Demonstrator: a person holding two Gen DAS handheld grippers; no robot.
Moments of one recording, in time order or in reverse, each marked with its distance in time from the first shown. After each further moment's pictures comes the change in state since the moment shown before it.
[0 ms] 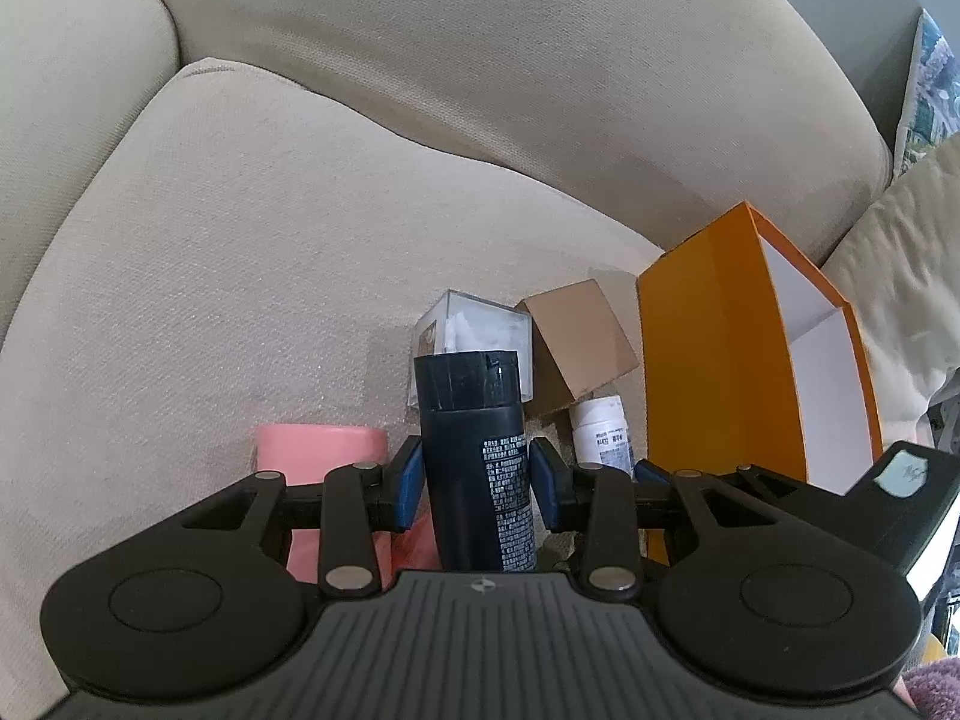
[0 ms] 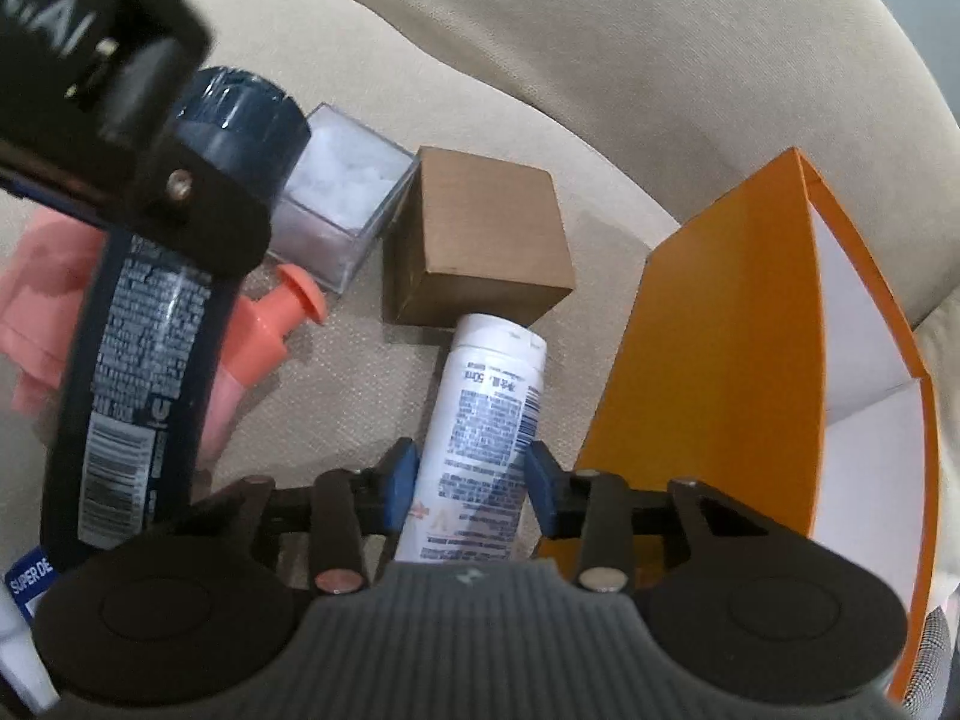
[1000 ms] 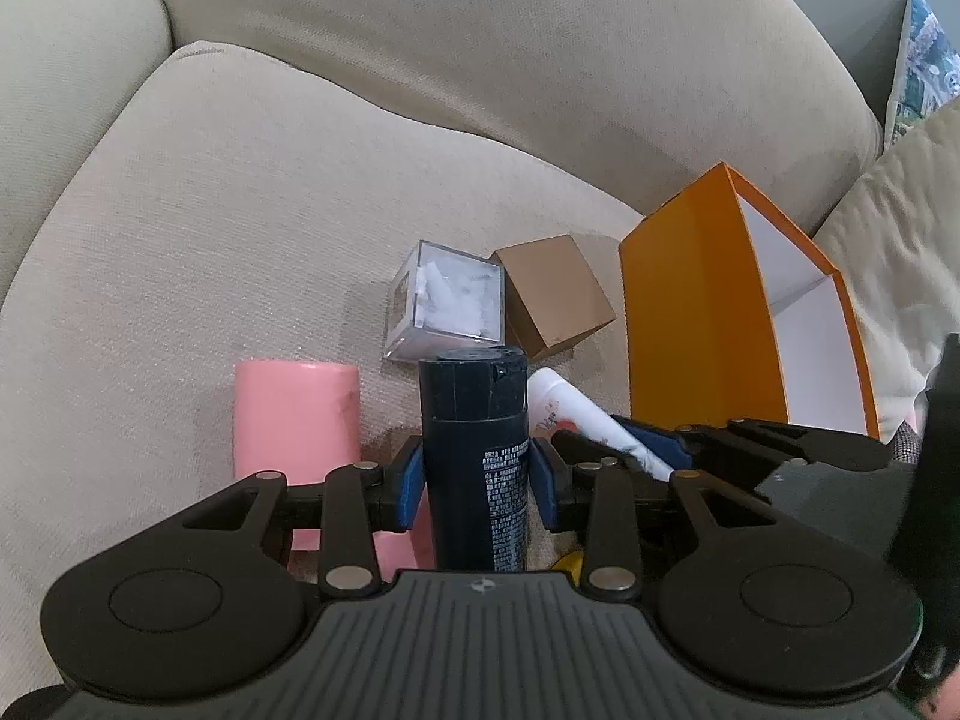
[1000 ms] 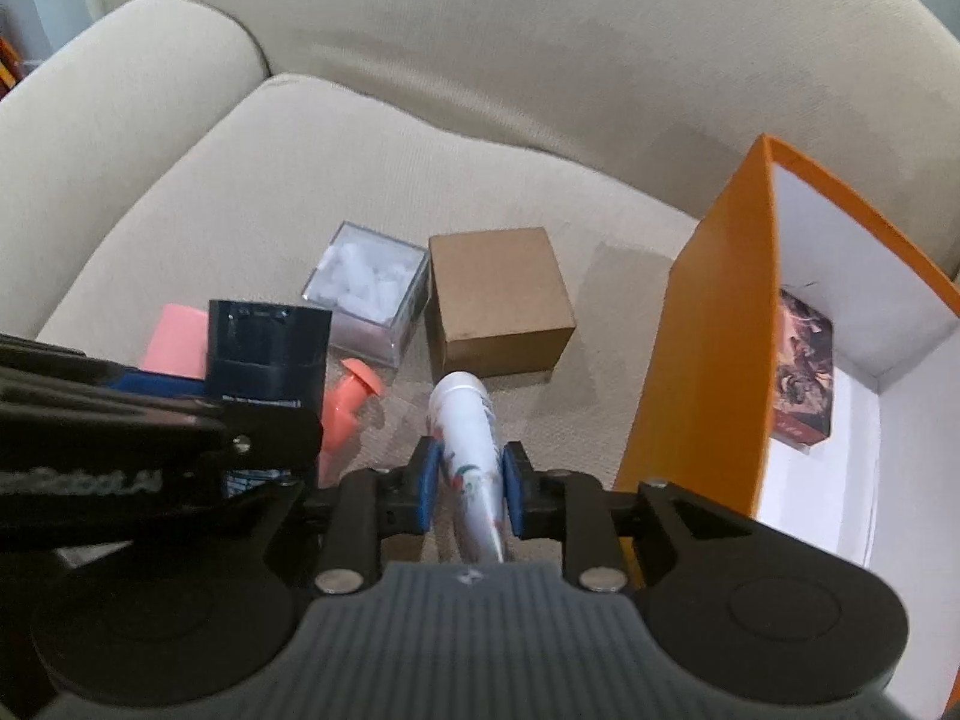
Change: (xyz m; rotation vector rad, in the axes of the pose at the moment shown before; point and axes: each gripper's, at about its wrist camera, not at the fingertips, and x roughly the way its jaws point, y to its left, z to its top) left arm 0.000 -0.009 -0.013 0.002 0.024 0.000; right arm -0.016 -0.037 0.013 0.190 -0.047 0.242
